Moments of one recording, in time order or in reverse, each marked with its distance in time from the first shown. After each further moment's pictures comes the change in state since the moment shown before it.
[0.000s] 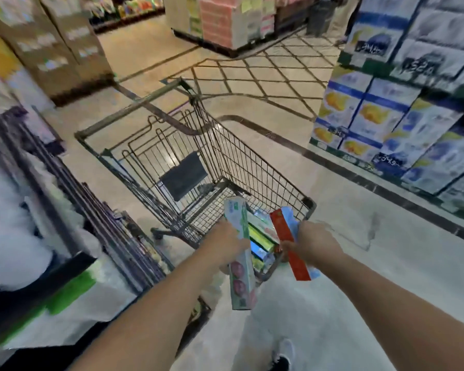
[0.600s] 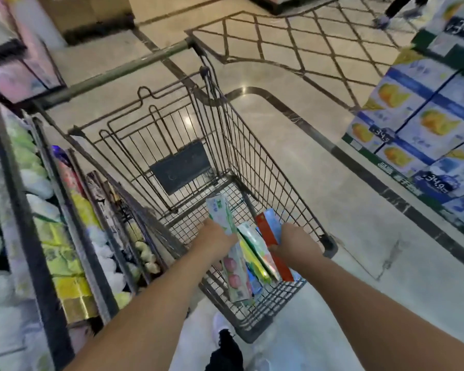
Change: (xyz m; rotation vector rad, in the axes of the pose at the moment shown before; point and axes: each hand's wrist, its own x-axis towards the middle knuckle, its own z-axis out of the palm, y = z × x) left_hand 0.202 0.004 0.002 -0.357 0.066 -0.331; right_hand 0.213 -0.026 0.015 0.009 -0.190 -0.162
